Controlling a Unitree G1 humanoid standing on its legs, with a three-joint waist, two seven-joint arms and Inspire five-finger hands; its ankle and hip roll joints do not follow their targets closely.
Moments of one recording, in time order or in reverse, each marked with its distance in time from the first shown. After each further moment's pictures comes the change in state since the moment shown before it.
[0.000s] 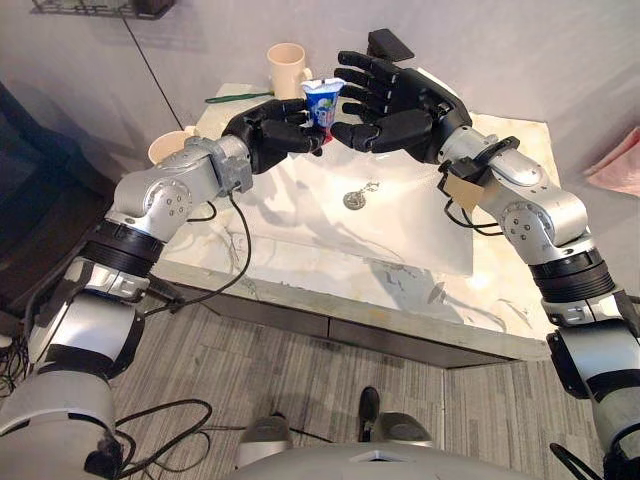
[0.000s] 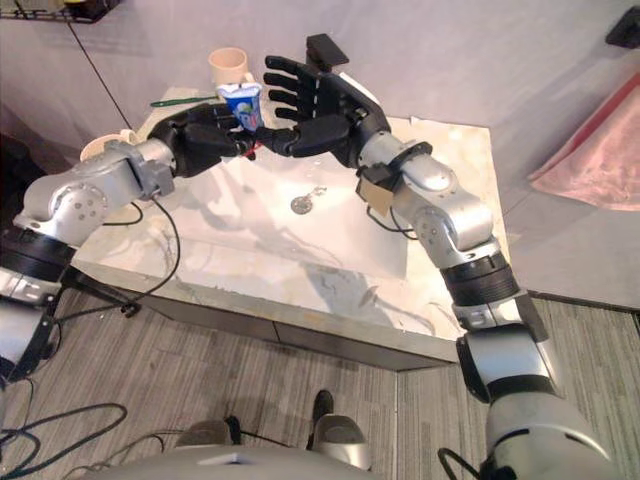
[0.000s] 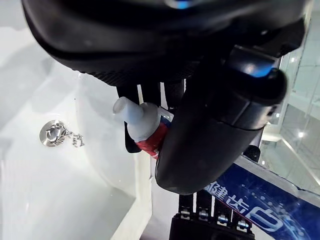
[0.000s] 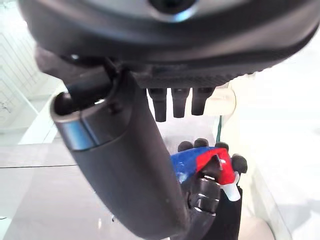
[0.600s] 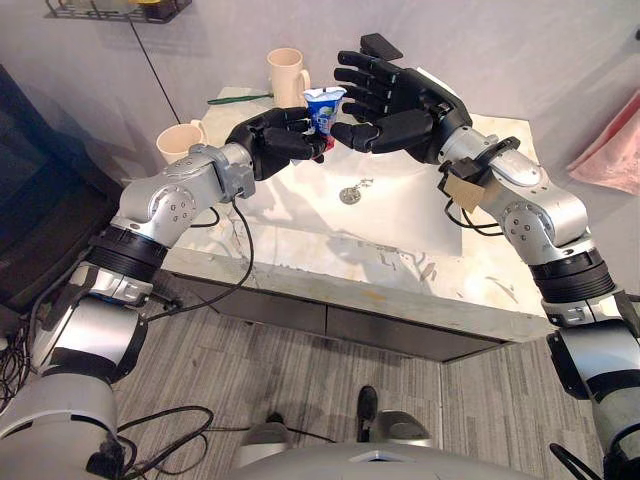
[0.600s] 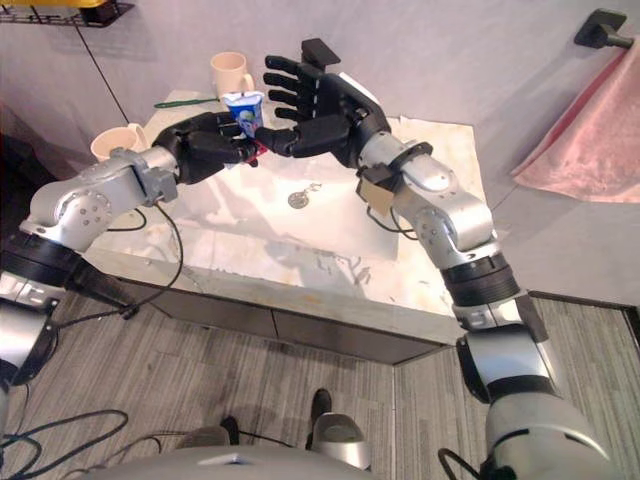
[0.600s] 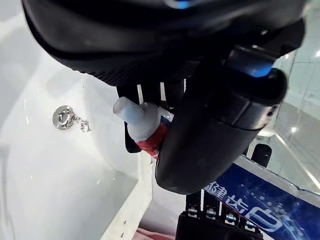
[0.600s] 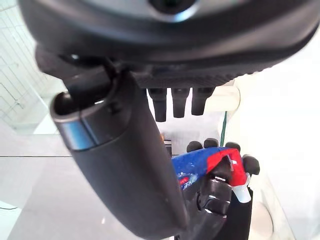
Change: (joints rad) left arm 0.020 -0.016 0.002 -0.001 0.002 0.000 -0.001; right arm 0.002 0.000 0.001 0.000 0.000 -0.002 0.002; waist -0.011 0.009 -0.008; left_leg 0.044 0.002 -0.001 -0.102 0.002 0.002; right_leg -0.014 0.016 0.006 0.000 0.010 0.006
